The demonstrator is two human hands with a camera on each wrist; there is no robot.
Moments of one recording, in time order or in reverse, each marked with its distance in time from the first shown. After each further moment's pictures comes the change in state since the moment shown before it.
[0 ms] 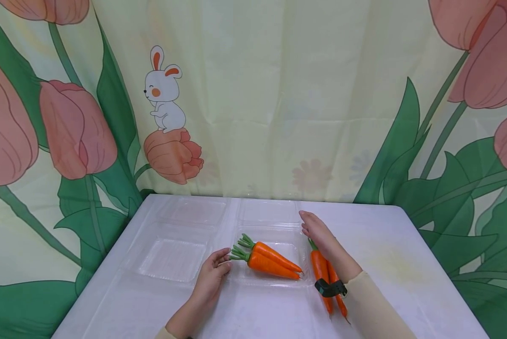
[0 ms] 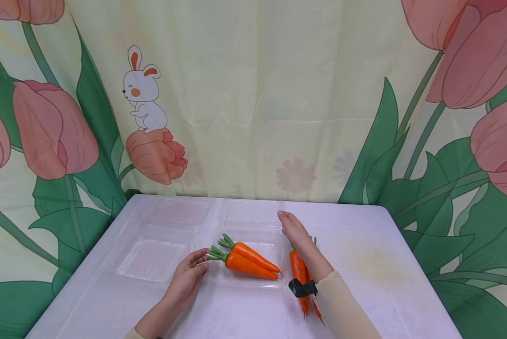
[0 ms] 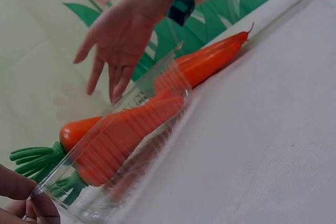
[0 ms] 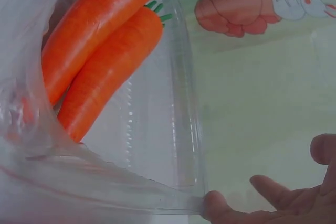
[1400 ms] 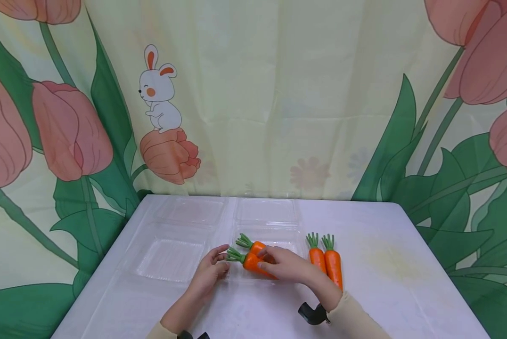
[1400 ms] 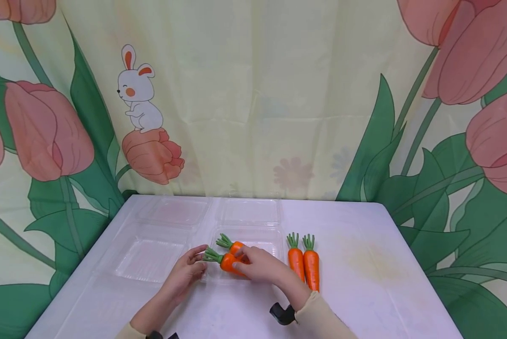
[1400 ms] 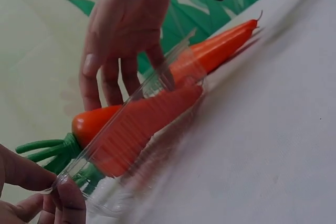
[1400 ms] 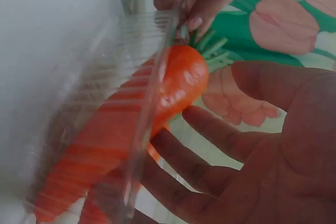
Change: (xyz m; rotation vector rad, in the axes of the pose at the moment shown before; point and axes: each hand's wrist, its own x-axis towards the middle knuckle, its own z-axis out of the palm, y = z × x) left_hand 0.005 0.009 -0.009 0.067 -0.120 -0.015; right_hand -0.060 -0.008 0.072 -0.573 -0.344 -0.322
